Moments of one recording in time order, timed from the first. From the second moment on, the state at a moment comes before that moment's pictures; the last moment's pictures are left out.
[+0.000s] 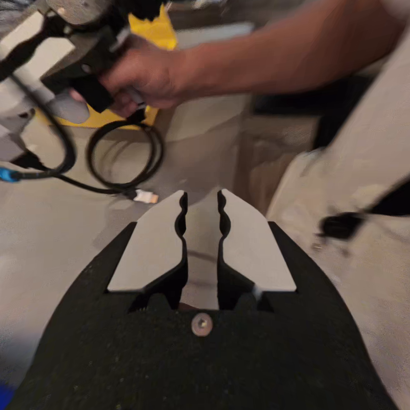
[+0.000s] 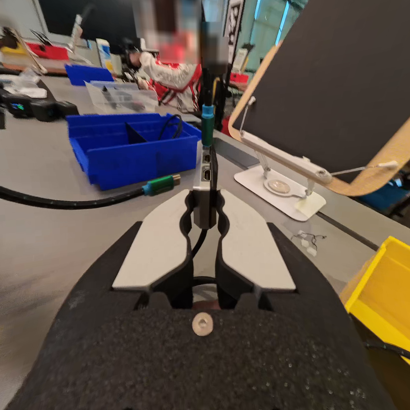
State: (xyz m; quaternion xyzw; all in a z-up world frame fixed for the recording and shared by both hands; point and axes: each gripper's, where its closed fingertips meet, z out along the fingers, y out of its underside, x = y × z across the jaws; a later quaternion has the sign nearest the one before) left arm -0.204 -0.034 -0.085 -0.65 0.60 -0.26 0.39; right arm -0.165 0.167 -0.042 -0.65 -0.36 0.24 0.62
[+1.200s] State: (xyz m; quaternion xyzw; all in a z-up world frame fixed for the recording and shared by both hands) left arm -0.261 0.150 0.001 -0.55 0.55 -0.10 0.62; right arm -0.145 0.153 0.016 -0.62 -0.36 0.31 0.62
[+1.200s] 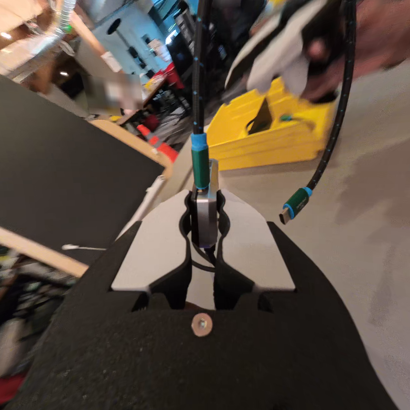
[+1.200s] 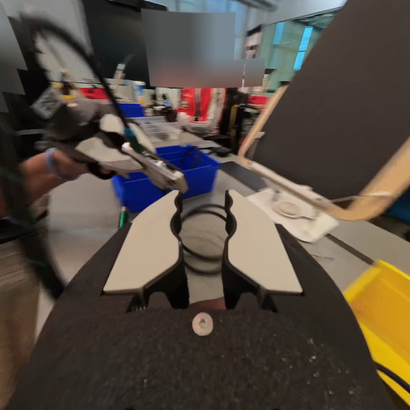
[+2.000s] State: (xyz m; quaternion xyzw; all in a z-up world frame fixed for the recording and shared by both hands) left arm -0.220 0.145 -0.082 -0.44 0.60 0.15 0.65; right arm -0.221 0.126 -0.070 -0.70 -0.28 0.42 0.51
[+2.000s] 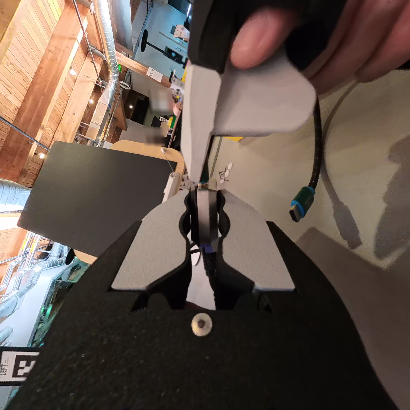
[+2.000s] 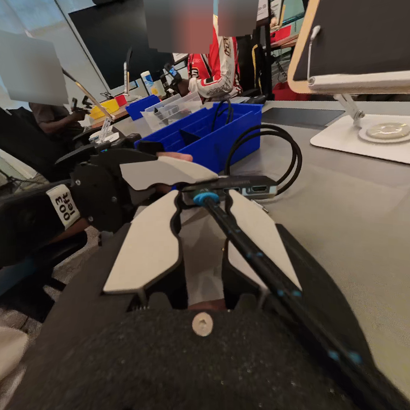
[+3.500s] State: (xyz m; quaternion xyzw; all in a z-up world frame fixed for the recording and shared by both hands) left arm -0.240 0.183 -0.105 -0.57 0.53 0.14 0.61; right arm -0.200 0.070 -0.105 -0.75 -0.35 0.37 0.41
